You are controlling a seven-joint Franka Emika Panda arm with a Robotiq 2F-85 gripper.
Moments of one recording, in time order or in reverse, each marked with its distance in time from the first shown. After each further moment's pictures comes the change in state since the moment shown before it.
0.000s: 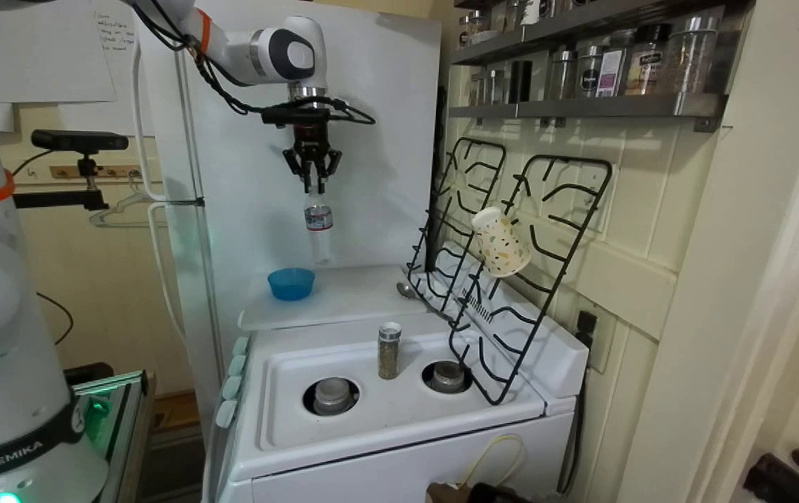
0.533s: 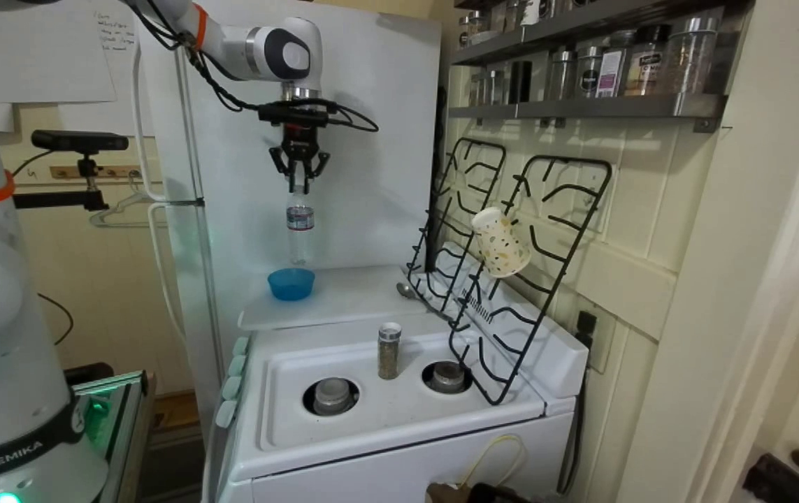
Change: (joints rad) arm 0.013 0.003 0.010 0.011 0.078 -0.068 -0.184
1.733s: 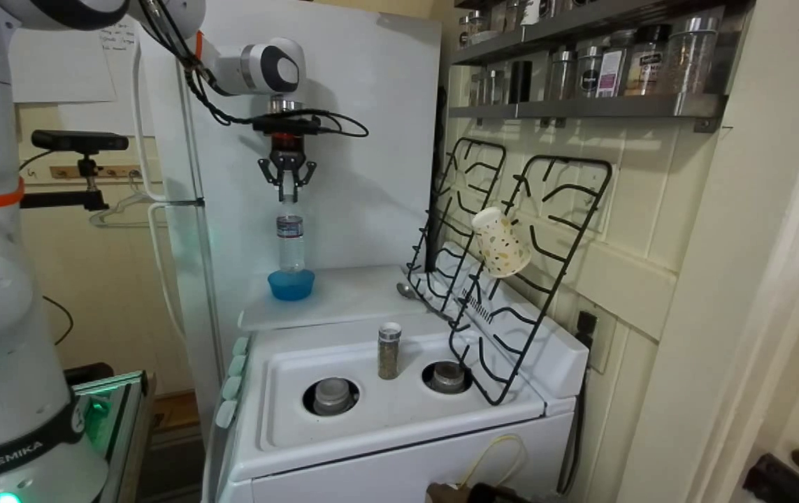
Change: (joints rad) arm 0.070 0.123 0.065 0.084 -0.128 -0.047 0.009
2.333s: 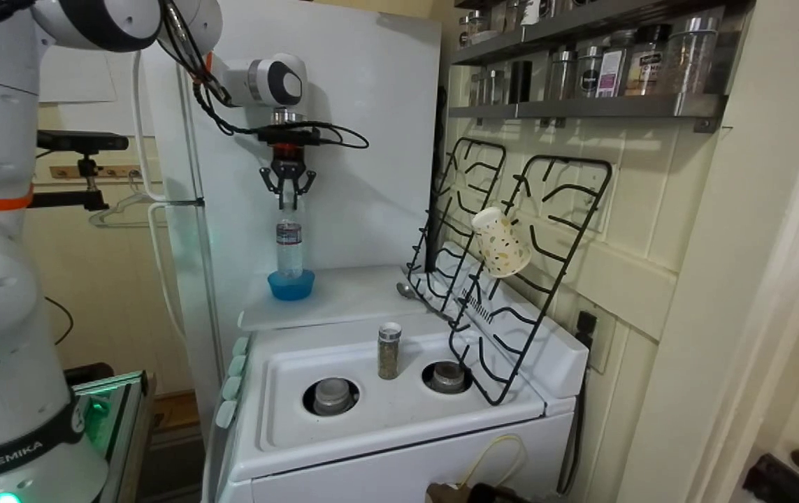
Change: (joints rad) arm 0.032 0.102 0.010 0.070 -0.034 -0.007 0.000
